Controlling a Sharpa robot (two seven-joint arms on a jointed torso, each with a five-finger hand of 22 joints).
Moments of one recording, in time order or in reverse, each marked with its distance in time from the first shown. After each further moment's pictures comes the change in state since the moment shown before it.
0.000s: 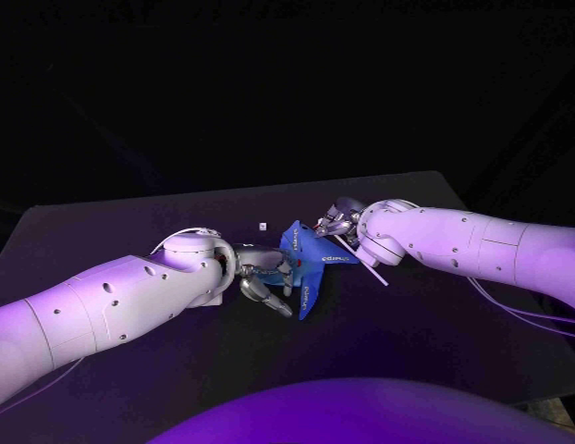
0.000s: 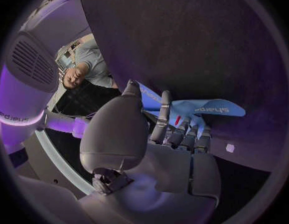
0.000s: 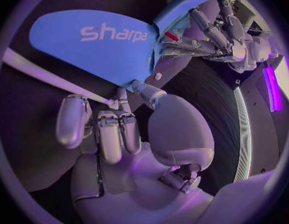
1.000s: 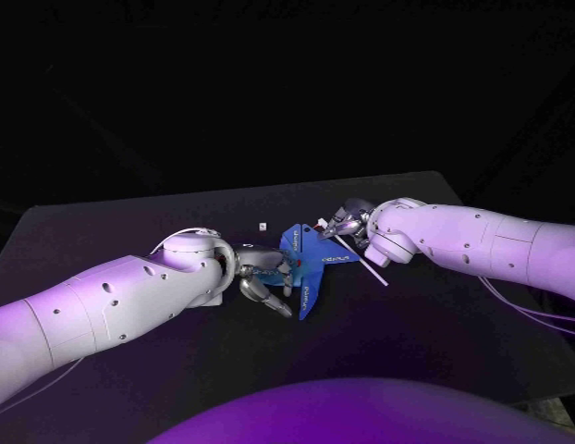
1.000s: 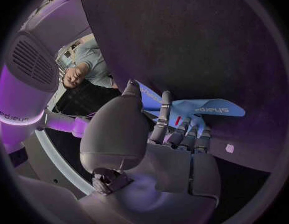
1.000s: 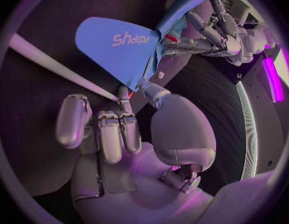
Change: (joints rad) left arm 0.000 -0.001 0.000 -0.001 0.002 0.003 0.001; left_hand 0.000 0.000 0.000 0.000 0.000 -0.008 -0.008 -0.033 0.000 -0.008 0.007 0.000 -0.001 -0.004 0.004 0.000 -0.001 -0.015 0.000 0.000 0.001 0.001; right arm 0.005 -0.041 -0.001 0.007 0.062 0.059 0.003; right_hand -0.049 -0.035 -0.060 0.048 -0.025 0.002 0.001 0.004 0.029 0.000 -0.007 0.000 0.000 0.002 -0.002 0.000 0.000 0.000 0.000 0.000 0.000 0.000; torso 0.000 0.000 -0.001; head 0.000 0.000
